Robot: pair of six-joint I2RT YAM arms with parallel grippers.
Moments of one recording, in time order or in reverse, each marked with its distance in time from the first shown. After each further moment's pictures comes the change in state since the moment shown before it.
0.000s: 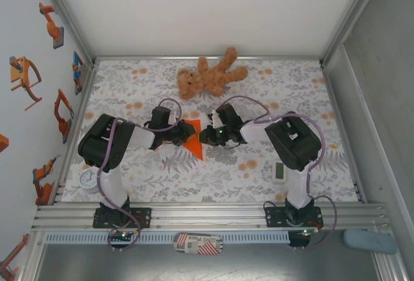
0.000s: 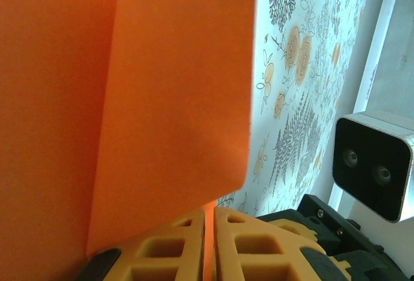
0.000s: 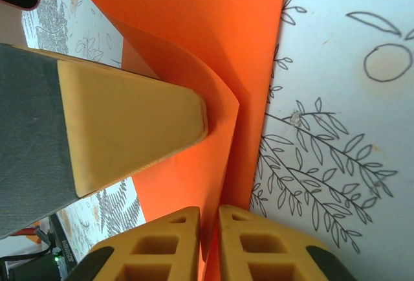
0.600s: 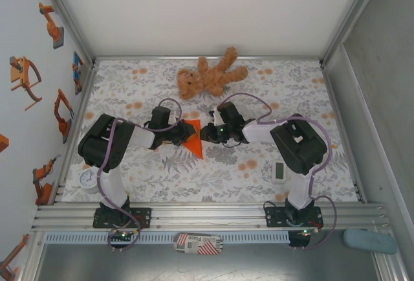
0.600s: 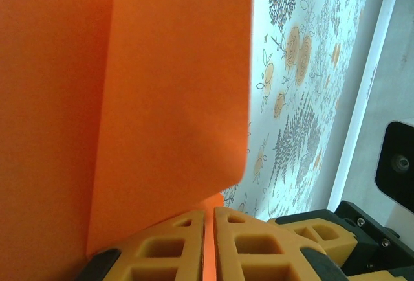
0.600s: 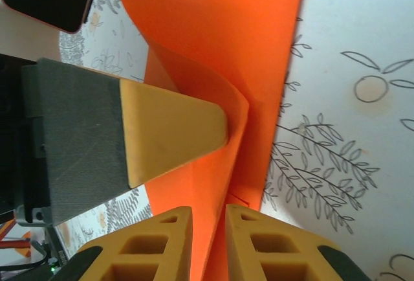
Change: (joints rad) left arm 0.000 0.000 0.000 0.000 0.000 0.000; right arm 0.000 -0.063 -0.011 -0.007 0.052 -0.015
